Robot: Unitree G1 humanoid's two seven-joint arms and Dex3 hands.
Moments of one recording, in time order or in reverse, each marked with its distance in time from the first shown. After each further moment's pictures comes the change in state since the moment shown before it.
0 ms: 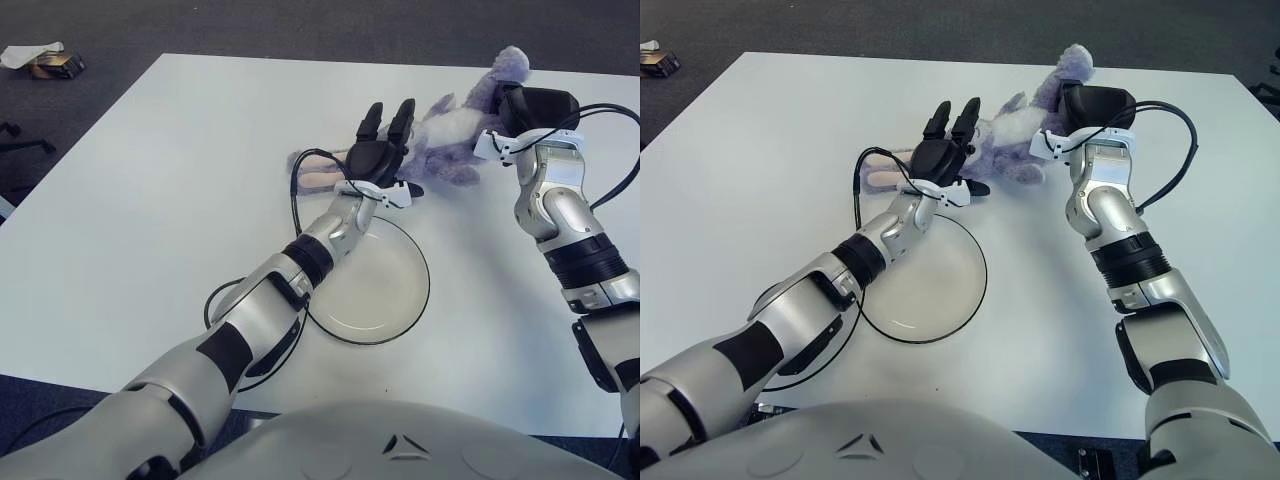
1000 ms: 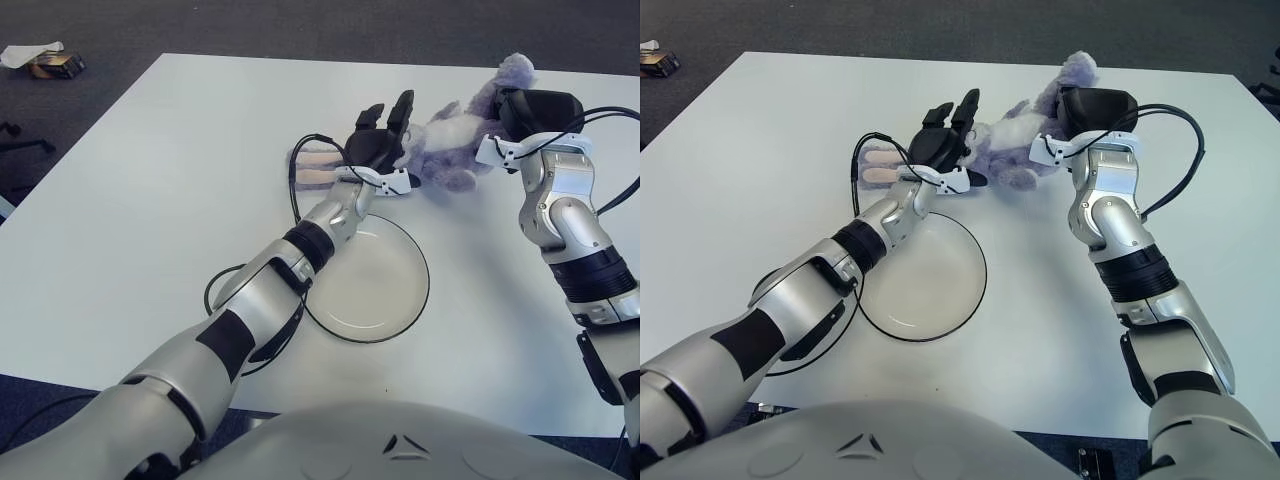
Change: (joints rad) left arm -0.076 0.001 0.039 0.060 -0.032 0.044 -0.086; right arm 0.072 -0.015 -0.041 -0.172 -0.050 0.008 0.109
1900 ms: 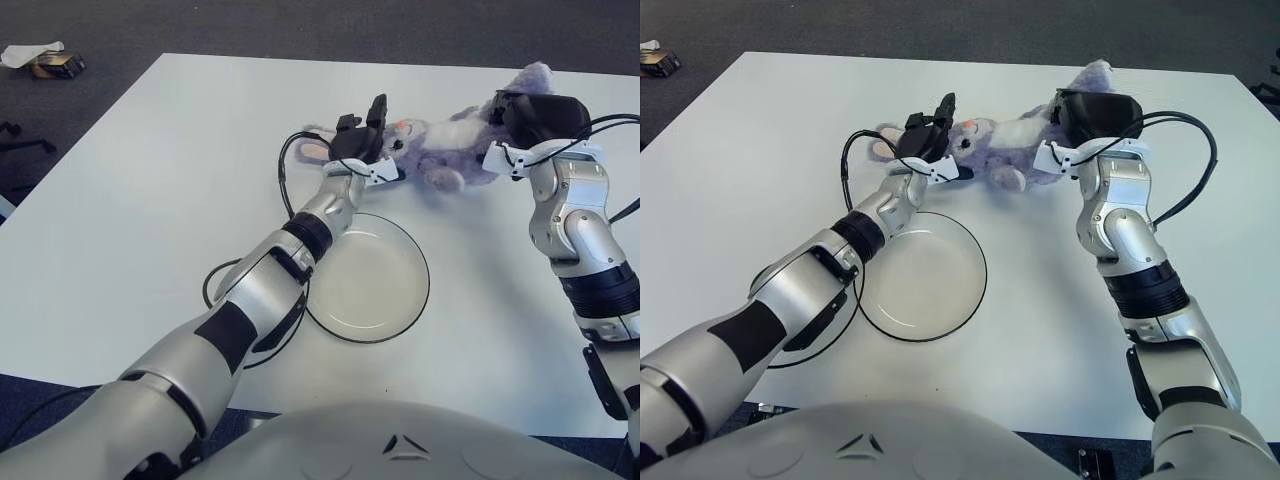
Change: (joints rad) left arm -0.062 -0.004 0.043 0.110 -0.068 0.080 -0.060; right arm 0.067 -0.003 -0.075 -0.117 0.026 -0.045 0.037
